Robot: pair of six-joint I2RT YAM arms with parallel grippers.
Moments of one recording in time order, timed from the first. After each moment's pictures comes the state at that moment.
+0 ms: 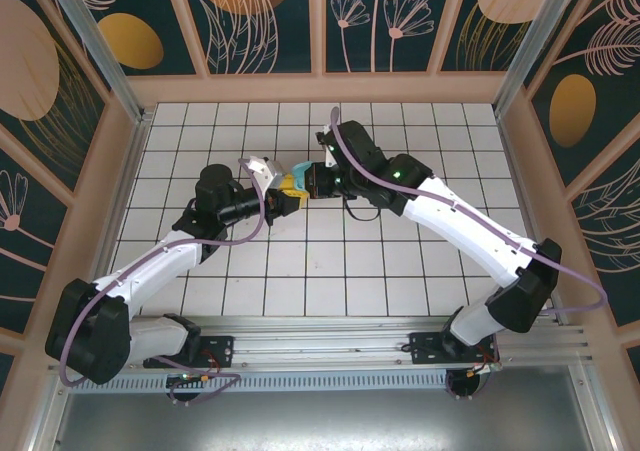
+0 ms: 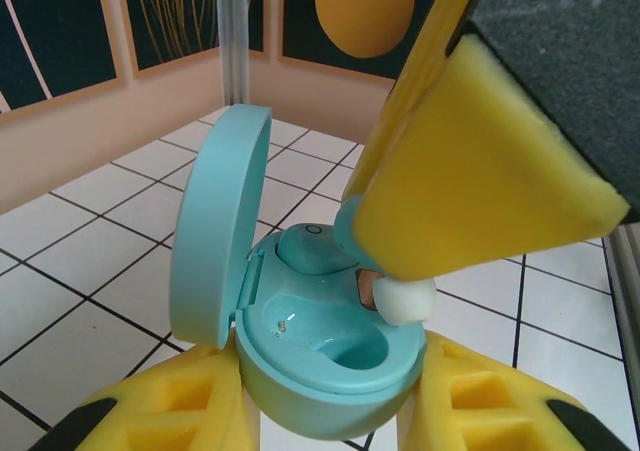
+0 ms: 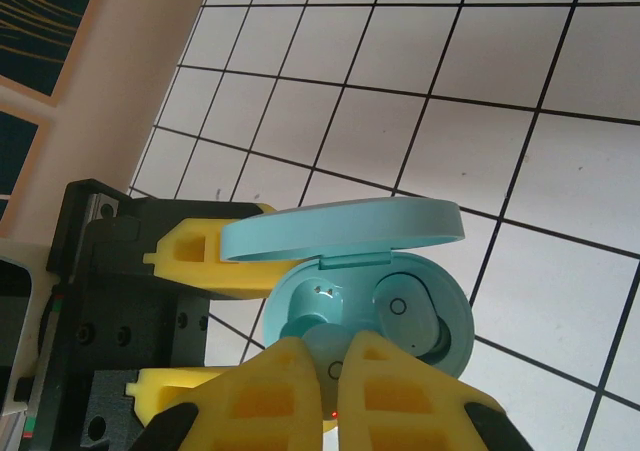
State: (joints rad) left arm -0.46 1.24 0.71 0.35 0.69 0.02; right arm 0.87 1.51 1.55 -0.75 -0.05 0.62
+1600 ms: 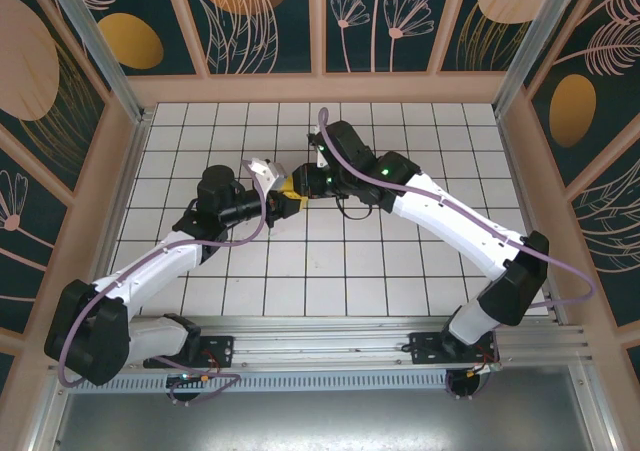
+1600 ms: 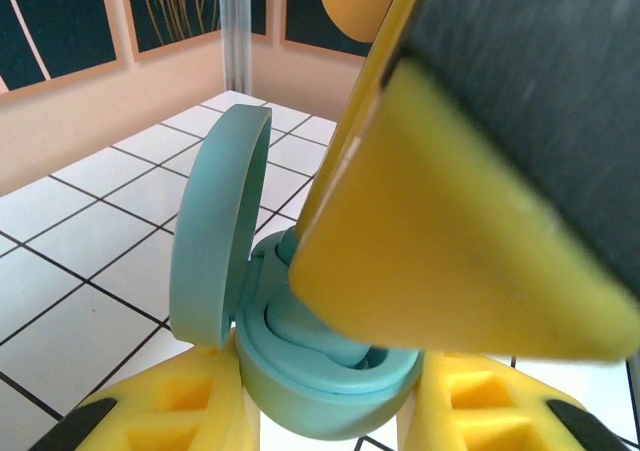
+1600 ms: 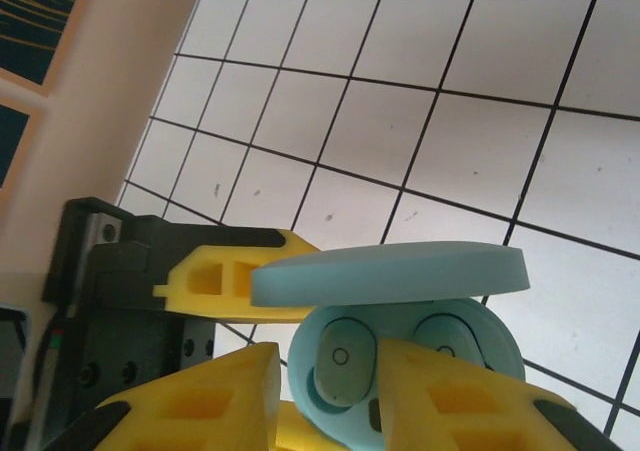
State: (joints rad) left arm -0.47 1.24 0.71 0.30 0.67 0.03; right arm 0.88 1.56 1.59 -0.74 -0.05 0.62
